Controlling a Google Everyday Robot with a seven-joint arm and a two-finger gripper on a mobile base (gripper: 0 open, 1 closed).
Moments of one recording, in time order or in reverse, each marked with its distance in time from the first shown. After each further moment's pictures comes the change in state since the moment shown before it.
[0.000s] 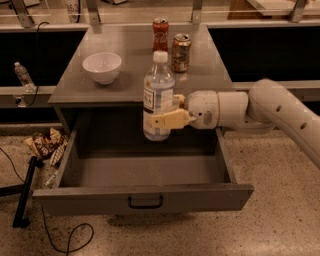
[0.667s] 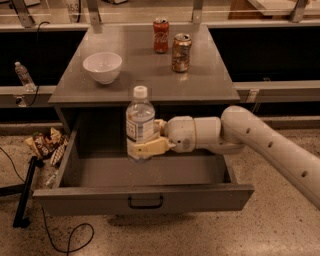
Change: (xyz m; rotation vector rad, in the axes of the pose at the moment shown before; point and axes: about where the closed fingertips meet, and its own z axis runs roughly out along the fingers) arm 0.069 0.010 0.049 -0.099 -0.011 -0.066
